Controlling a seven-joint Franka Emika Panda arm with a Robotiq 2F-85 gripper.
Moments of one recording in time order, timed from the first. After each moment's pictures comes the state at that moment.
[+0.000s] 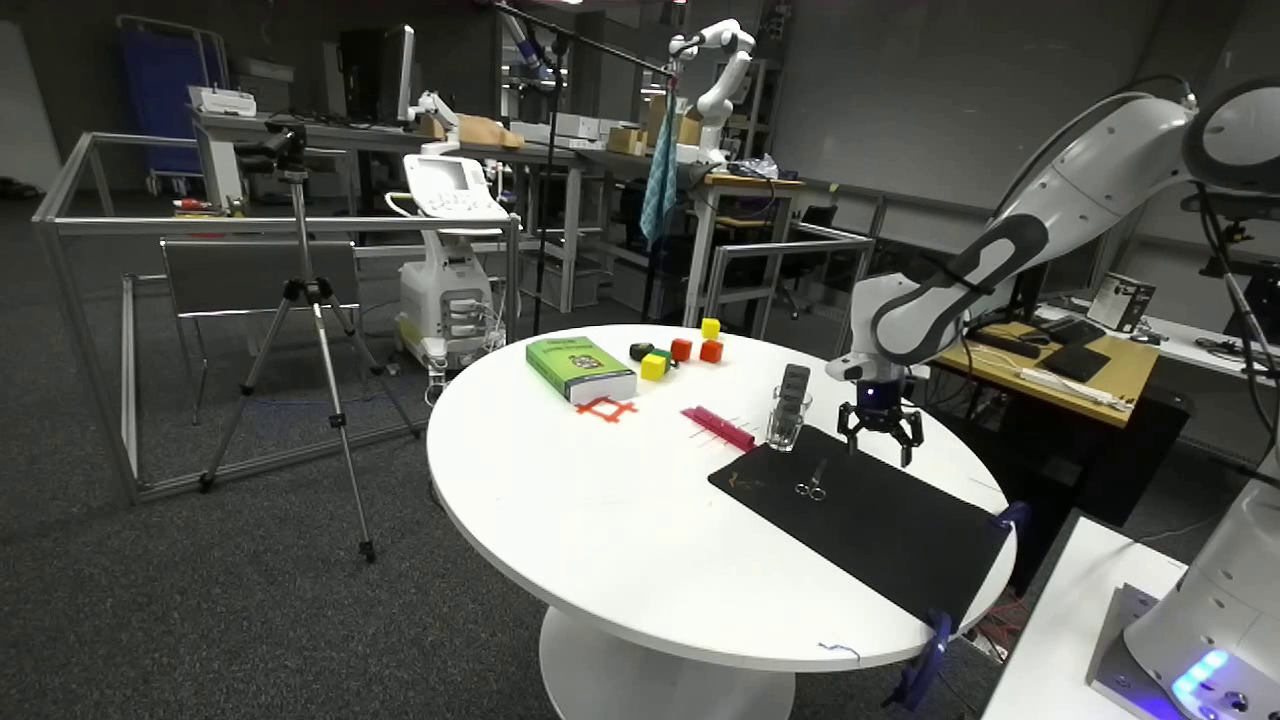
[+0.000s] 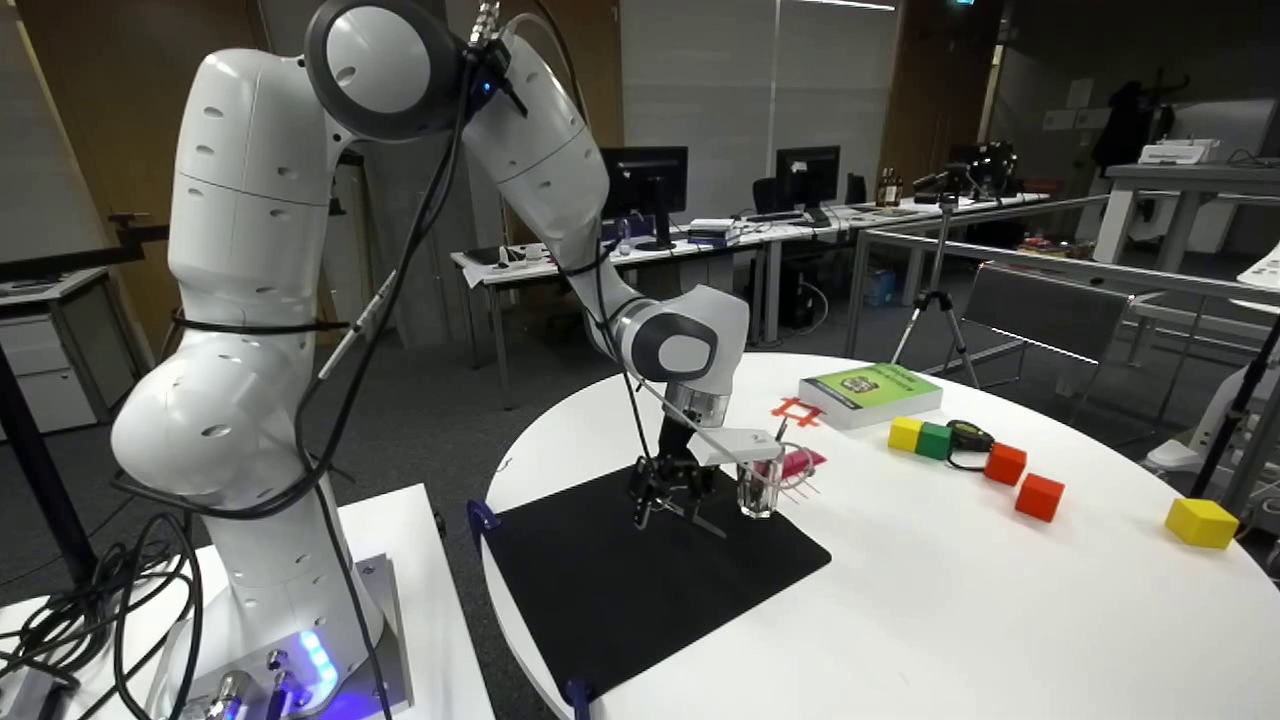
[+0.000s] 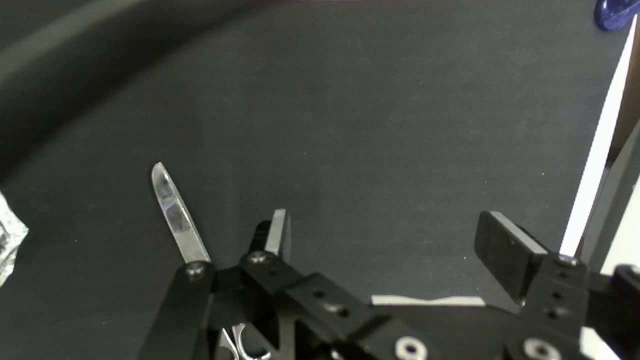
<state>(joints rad) -0.15 0.34 0.05 -2.28 -0.11 2.35 -1.68</state>
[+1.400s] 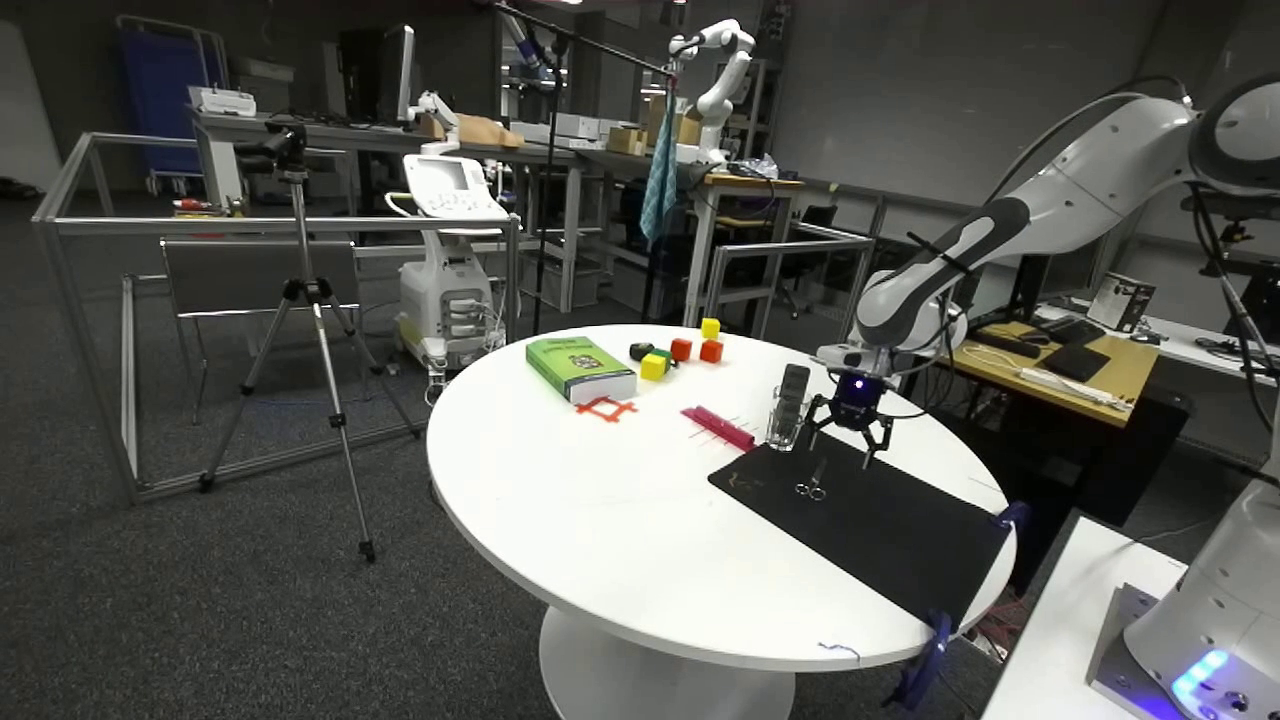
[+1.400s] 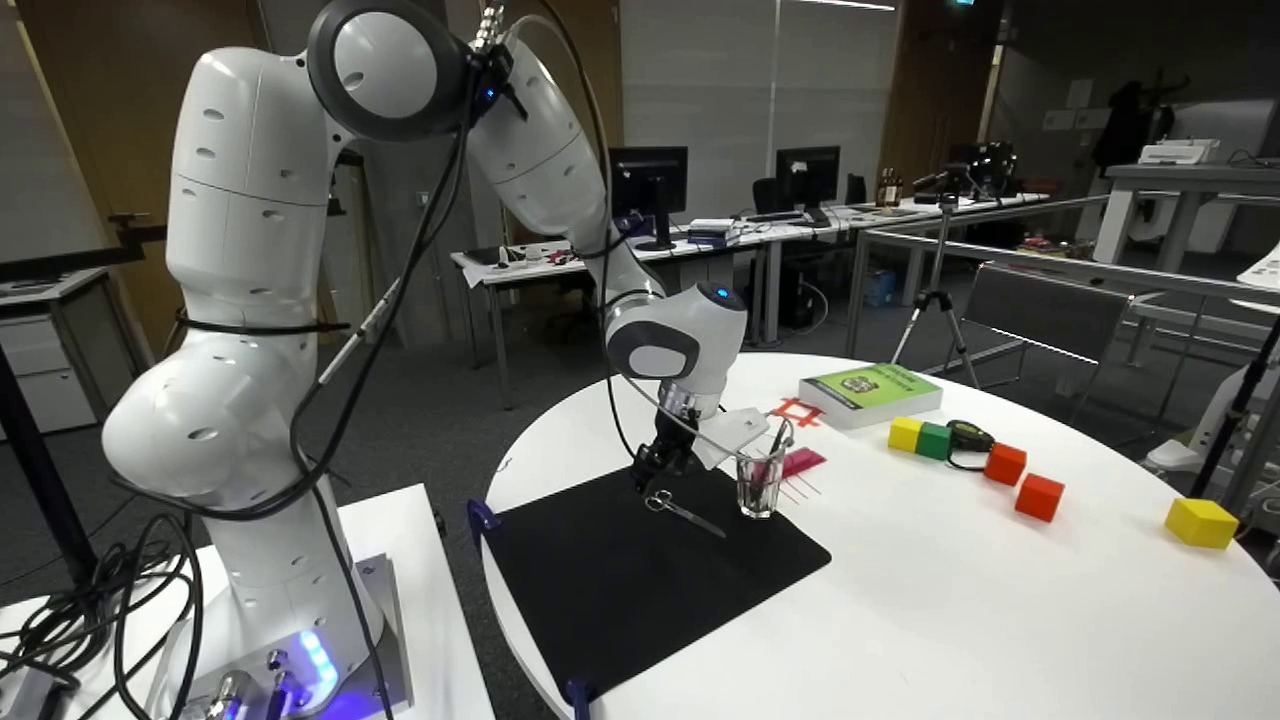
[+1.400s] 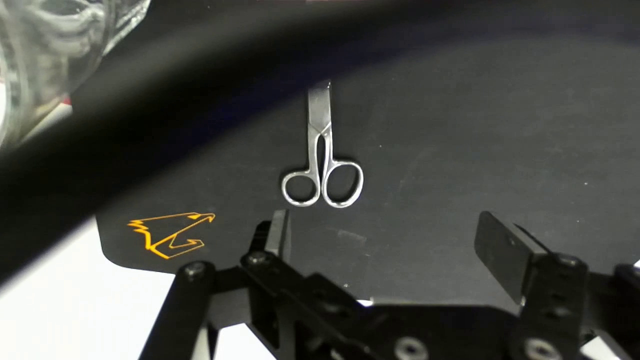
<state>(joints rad) -0.22 0.34 0.18 -2.30 0.35 2.49 -2.22</state>
